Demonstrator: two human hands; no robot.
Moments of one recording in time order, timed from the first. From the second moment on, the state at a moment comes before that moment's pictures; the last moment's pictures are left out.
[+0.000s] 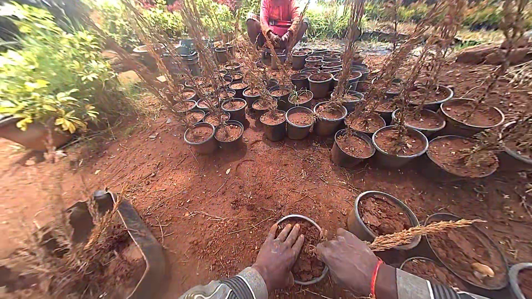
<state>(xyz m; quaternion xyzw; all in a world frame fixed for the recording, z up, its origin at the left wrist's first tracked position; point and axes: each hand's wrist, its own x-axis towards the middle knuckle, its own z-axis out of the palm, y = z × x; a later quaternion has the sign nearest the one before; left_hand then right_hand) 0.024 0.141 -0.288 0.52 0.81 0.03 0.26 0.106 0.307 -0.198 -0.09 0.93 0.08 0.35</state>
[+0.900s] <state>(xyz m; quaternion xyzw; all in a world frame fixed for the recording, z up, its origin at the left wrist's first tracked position) 0.015 0.117 -0.274 0.48 0.82 0.07 0.31 0.077 0.323 -0.182 0.02 0.96 0.06 0.28</state>
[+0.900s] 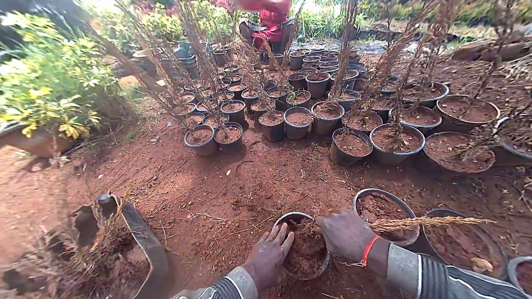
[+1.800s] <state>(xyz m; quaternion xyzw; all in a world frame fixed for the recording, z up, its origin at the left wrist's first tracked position) 0.036 0.031 -0.170 0.46 0.77 -0.12 0.43 0.090 0.347 -0.205 0.05 0.96 -0.01 0.27</state>
